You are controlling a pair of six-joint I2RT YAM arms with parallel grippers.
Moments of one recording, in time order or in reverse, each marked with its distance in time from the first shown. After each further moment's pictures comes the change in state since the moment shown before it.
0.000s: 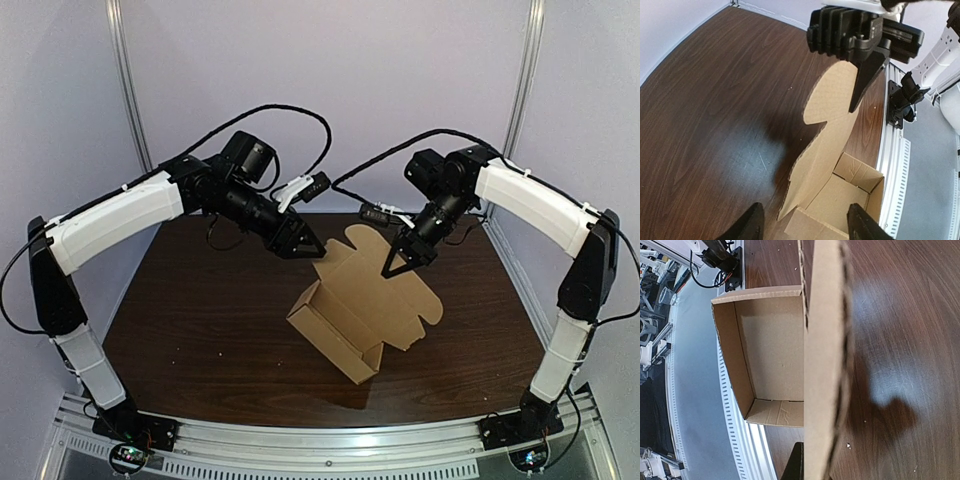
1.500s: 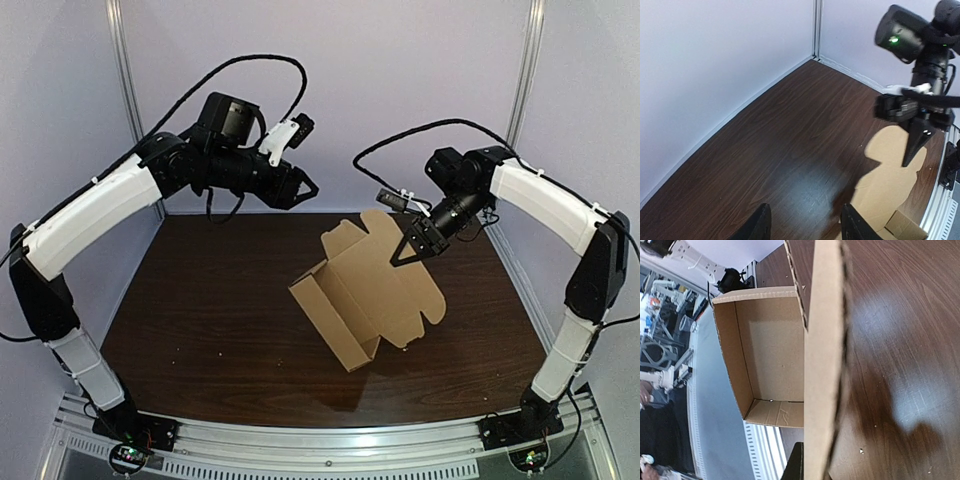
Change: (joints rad) left arm -0.063 -0.044 0.144 0.112 -0.452 -0.091; right arm -0.106 -0.030 -0.056 0.032 -0.179 0.079
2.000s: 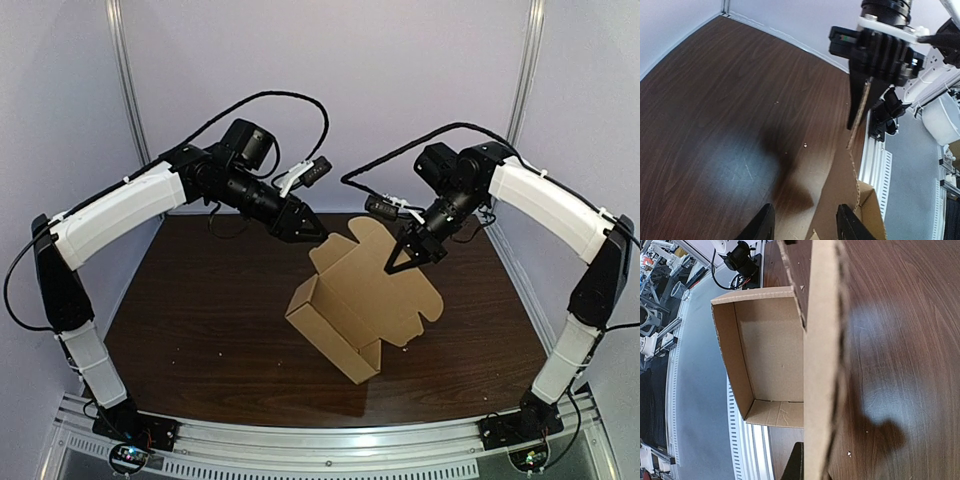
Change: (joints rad) left arm 0.083 0.094 -0.039 -0.123 0.525 0.031; right arm 0.100 -0.046 0.029 -0.022 0.100 -0.152
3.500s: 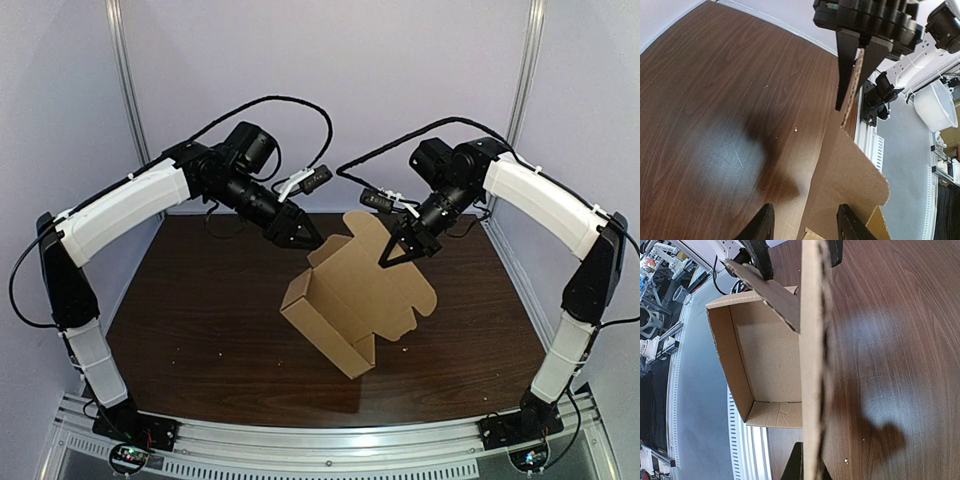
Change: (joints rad) left arm 0.008 0.035 0.055 -0.134 0.070 0.058; right arm 0.001 0.048 0.069 -0.005 -0.016 0.012
